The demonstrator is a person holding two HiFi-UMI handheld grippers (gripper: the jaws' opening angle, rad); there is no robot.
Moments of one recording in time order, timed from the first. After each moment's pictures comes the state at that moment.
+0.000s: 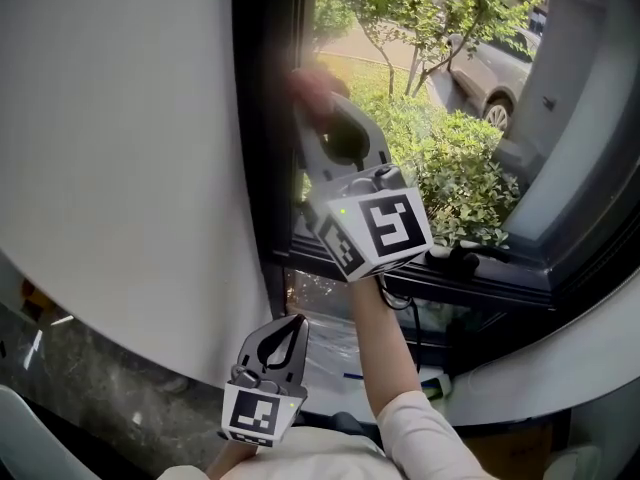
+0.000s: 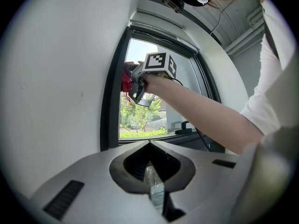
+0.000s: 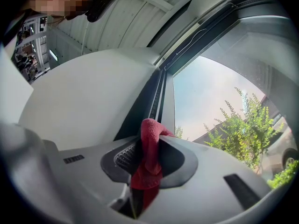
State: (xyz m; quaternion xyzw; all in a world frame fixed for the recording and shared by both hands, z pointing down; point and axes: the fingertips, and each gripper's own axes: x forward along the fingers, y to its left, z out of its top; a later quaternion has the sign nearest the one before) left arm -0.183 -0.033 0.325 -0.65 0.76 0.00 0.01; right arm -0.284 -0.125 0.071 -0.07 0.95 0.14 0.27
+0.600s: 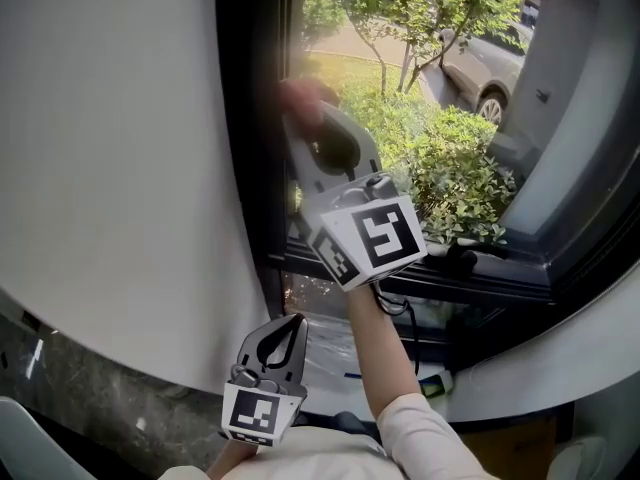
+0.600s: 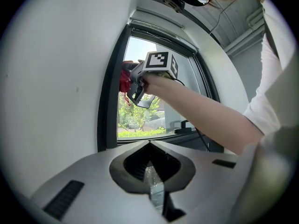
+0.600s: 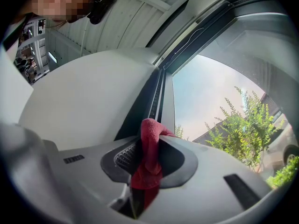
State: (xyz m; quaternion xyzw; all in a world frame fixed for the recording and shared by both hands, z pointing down) left arm -0.185 -0.040 0.330 -0.66 0.75 0.00 0.00; right arm -0.284 -0.125 0.082 -0.06 0.95 0.13 0.27
